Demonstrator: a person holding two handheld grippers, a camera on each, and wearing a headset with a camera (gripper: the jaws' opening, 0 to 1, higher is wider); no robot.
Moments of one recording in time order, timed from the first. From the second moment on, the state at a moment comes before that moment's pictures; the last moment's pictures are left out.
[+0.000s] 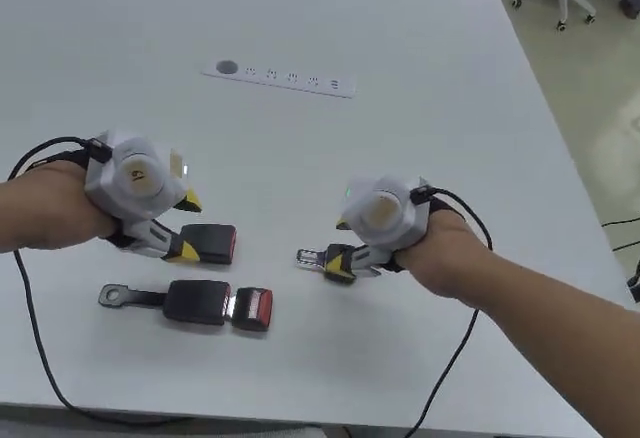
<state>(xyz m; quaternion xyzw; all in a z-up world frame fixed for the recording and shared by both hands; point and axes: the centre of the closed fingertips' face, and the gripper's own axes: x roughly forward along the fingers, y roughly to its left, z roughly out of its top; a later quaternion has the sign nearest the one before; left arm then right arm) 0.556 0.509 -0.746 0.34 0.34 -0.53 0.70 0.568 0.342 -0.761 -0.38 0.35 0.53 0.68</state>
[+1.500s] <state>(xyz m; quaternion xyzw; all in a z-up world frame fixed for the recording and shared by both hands) 0.558 0.513 -0.793 0.37 0.37 -0.58 0.62 0.557 0.340 -0.793 -0.33 0.37 0.58 0.64</state>
